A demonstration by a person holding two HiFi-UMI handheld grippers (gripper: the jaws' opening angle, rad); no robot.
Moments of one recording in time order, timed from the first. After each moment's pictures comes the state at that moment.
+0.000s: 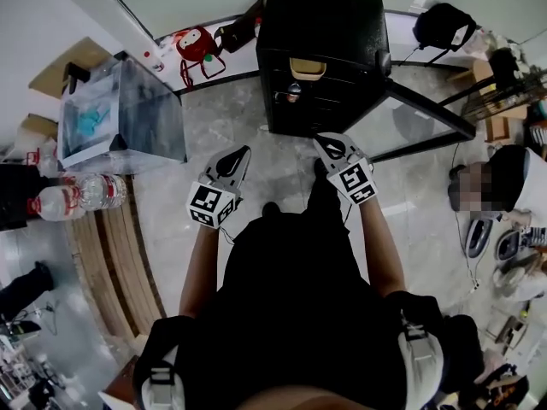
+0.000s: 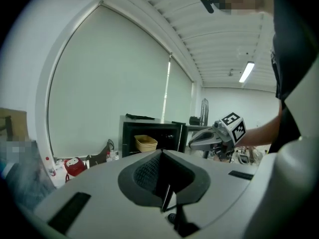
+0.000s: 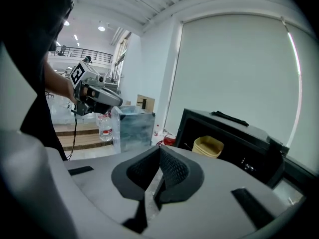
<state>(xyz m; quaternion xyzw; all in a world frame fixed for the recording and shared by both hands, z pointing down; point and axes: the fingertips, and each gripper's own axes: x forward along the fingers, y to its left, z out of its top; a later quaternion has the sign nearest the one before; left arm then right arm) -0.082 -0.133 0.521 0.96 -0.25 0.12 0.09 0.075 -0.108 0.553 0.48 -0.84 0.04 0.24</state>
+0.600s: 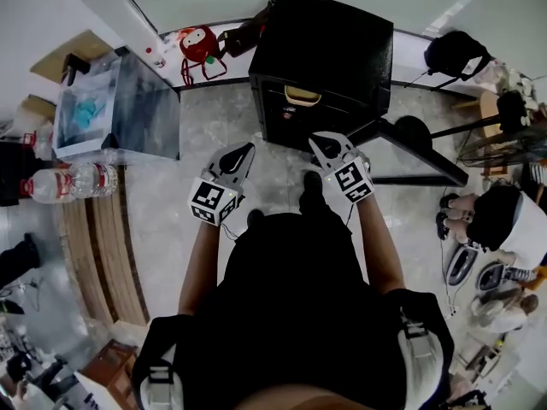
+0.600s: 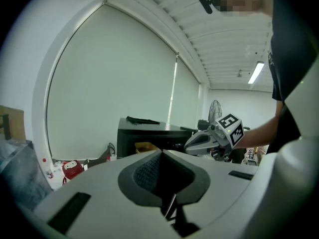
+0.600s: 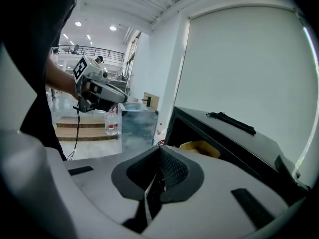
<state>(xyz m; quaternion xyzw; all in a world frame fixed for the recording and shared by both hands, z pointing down) -0.002 -0.200 0.510 0.95 -0.28 0.11 0.09 0.135 -0.194 0.548 0.42 -0.87 0.02 0.27</state>
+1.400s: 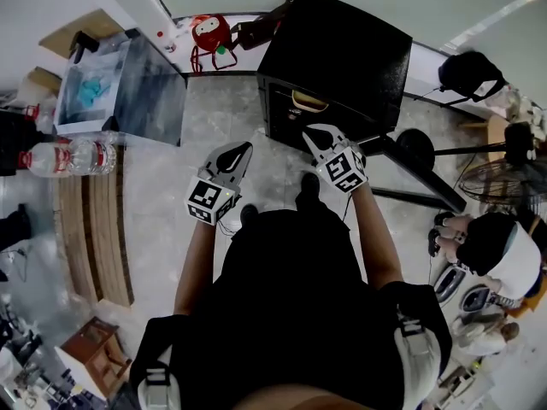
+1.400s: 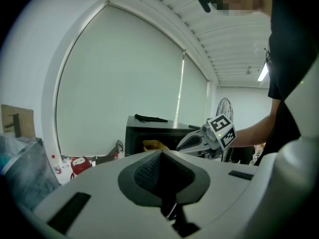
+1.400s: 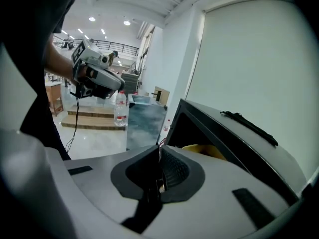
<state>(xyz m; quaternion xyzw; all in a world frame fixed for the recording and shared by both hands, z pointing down) -0.003 -0.217 0.518 0.93 -0.32 0.13 0.10 0.126 -0.246 0.581 0.34 -0.89 -0.01 0.31</state>
